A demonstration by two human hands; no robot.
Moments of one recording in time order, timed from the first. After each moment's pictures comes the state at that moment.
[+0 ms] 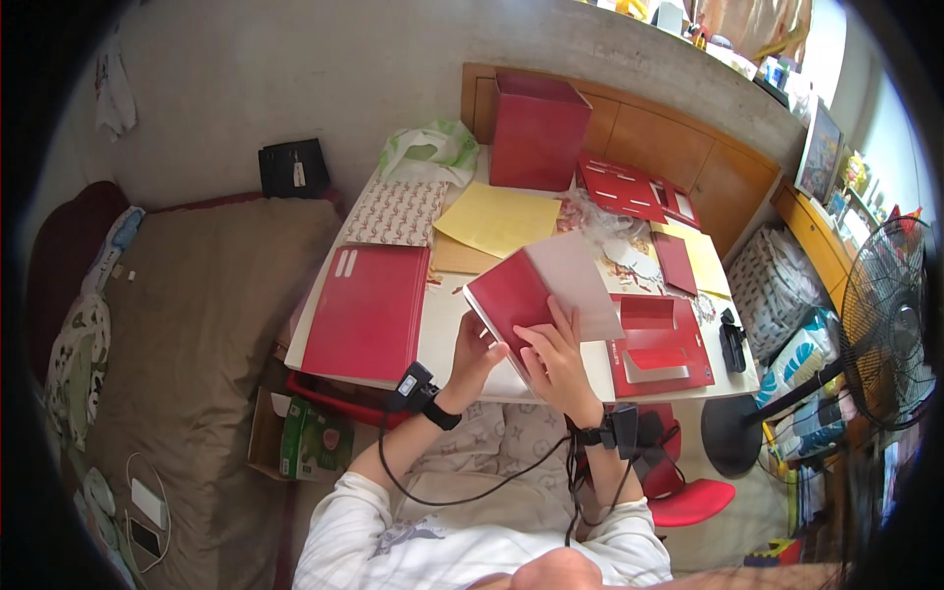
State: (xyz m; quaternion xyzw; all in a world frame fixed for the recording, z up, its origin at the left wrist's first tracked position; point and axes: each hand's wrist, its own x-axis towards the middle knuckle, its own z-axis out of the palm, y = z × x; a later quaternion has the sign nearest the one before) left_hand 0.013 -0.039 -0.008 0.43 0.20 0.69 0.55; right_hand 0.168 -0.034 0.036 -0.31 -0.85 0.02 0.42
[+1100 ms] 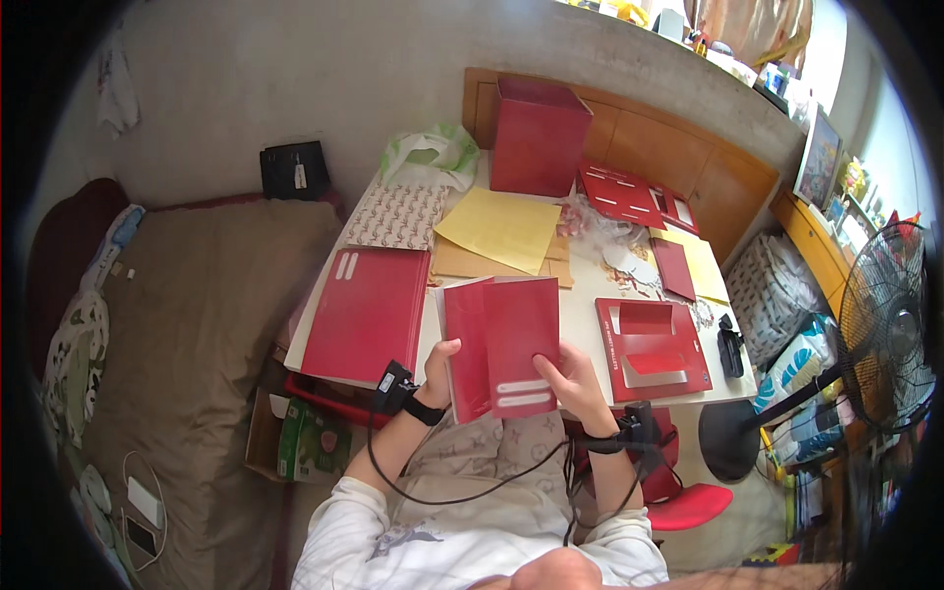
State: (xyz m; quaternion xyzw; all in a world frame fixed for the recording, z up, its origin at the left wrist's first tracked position) left_hand -0.021 -0.052 0.000 0.35 0.21 0.62 0.67; right_hand 0.182 -0.041 0.029 -0.32 -0.66 0.48 0.49
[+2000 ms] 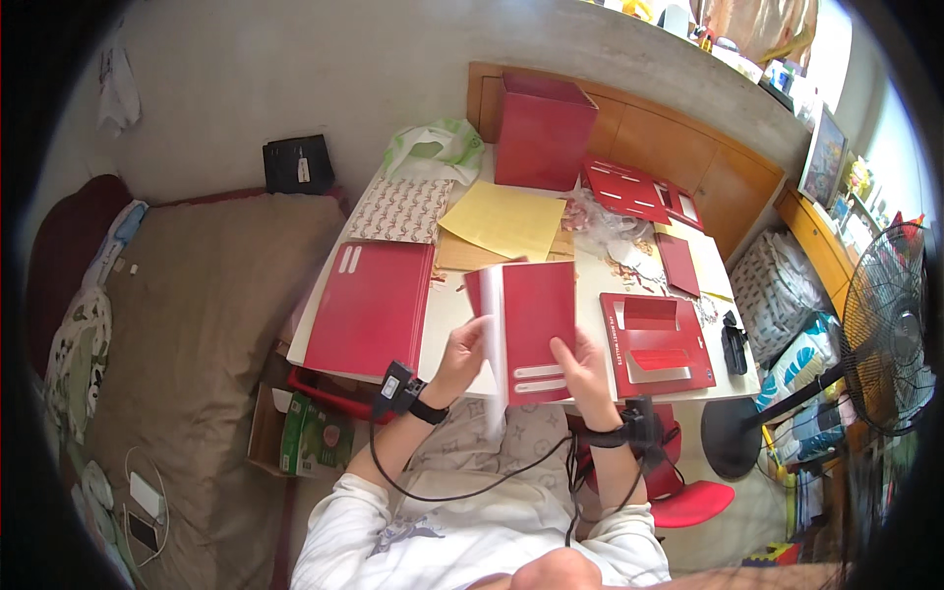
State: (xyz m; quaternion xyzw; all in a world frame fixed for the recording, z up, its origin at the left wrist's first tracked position) left_hand -0.022 -0.040 -0.010 0.56 0.24 0.61 0.51; right_hand 0.171 -0.046 0.042 -0.30 -0.57 0.53 0.55
